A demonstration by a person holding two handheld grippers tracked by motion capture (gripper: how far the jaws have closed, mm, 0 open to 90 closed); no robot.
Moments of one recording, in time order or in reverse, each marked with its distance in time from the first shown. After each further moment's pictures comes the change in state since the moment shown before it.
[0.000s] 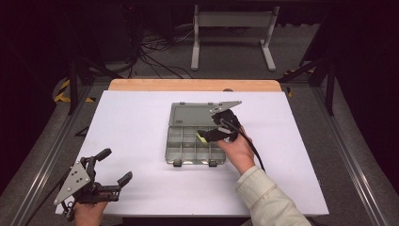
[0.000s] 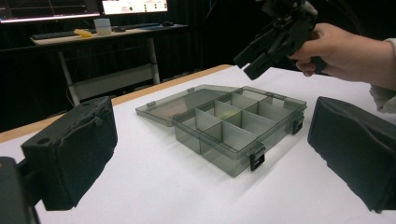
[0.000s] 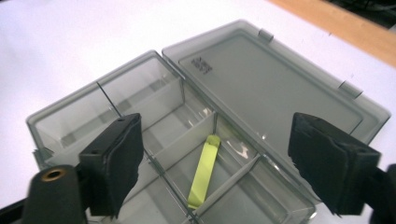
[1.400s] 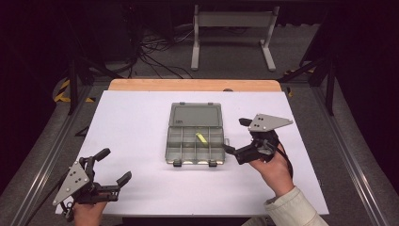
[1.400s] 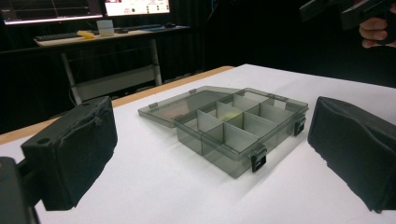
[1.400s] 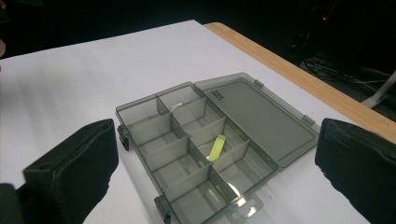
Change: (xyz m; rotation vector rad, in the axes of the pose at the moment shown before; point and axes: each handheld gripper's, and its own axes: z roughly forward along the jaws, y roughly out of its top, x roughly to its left) left arm 0.000 0.001 -0.002 -0.006 0.009 0.005; right arm 0.020 -0.036 -0.117 -0.222 0.022 -0.116
